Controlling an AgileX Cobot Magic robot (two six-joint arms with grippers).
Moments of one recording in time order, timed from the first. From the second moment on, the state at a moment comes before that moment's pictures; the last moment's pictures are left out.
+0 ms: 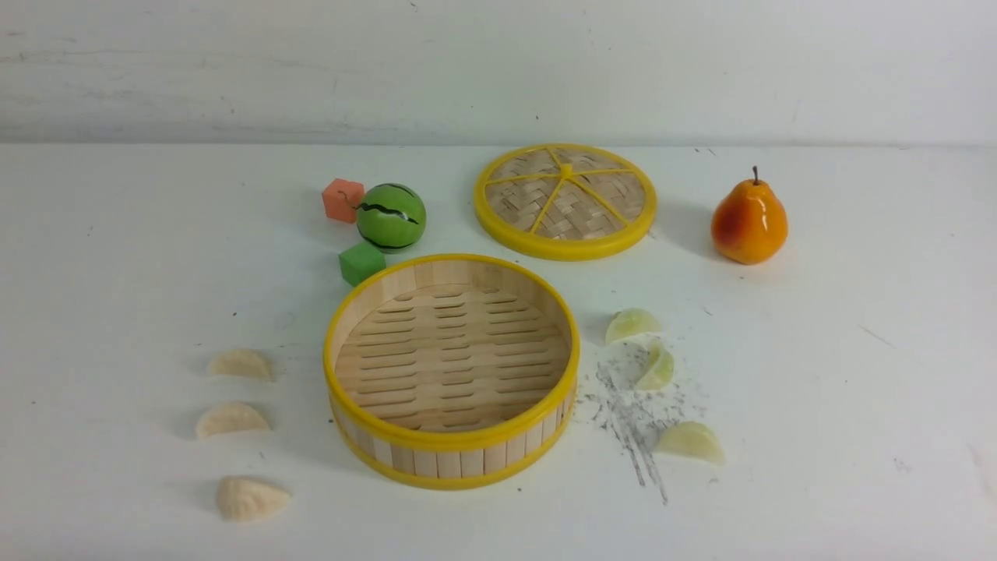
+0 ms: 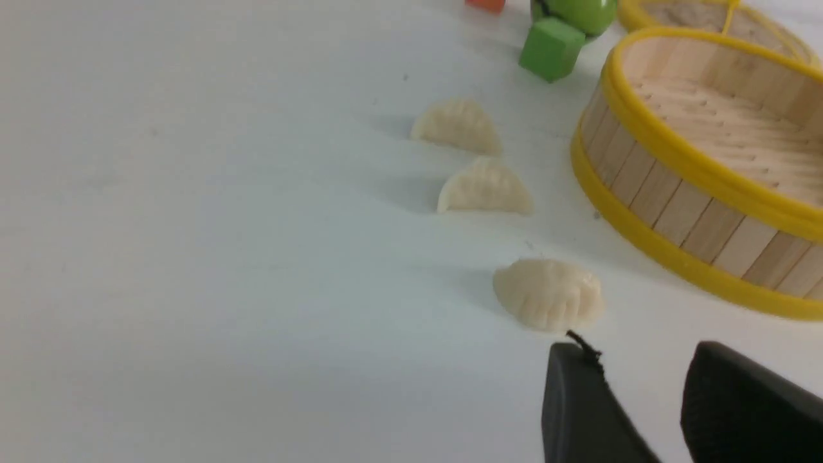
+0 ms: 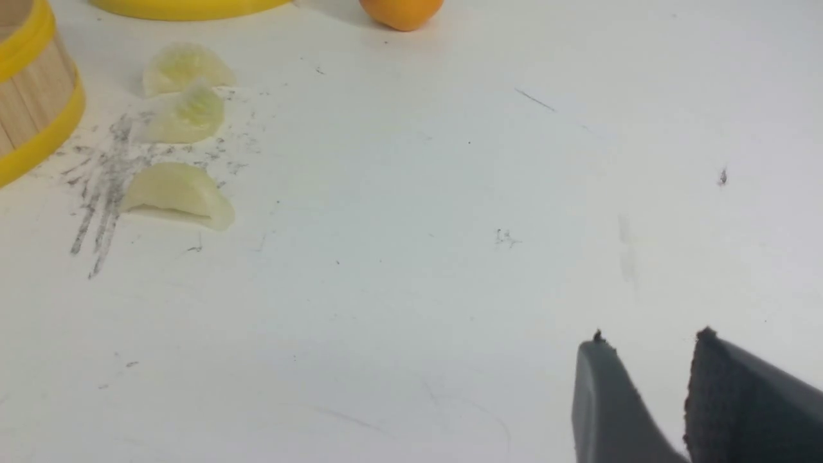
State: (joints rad) right arm 0.02 -0.01 0.02 -0.11 0.37 0.12; left arm -0.11 -0.01 0.03 -0.01 0.26 -0.21
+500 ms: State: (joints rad) right arm 0.02 -0.01 0.03 -0.23 -0.51 0.13; left arm -0.11 -0.01 0.03 -0.01 -0.46 -0.22
